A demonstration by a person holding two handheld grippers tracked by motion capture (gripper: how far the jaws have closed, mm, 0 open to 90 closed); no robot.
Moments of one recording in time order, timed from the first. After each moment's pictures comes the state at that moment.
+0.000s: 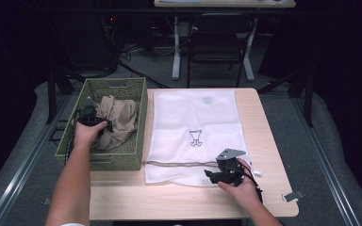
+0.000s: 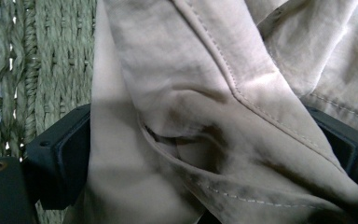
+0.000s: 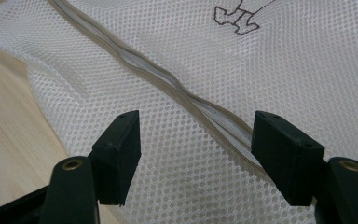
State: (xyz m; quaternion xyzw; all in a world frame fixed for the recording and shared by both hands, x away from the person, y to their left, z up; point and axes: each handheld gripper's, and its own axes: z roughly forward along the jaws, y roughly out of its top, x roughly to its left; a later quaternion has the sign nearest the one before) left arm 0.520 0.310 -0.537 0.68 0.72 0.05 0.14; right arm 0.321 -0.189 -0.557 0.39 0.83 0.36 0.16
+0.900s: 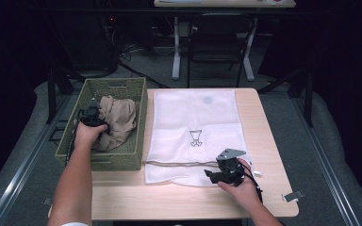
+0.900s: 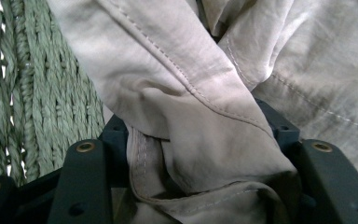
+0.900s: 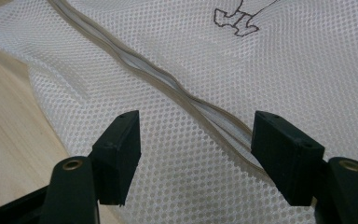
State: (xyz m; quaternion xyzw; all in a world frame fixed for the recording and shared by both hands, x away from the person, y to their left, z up) left arm 0.518 0.301 -0.538 0.71 0.70 0.06 0.12; right arm 0.321 -0.190 -0.556 0.39 0.83 0.36 0.16
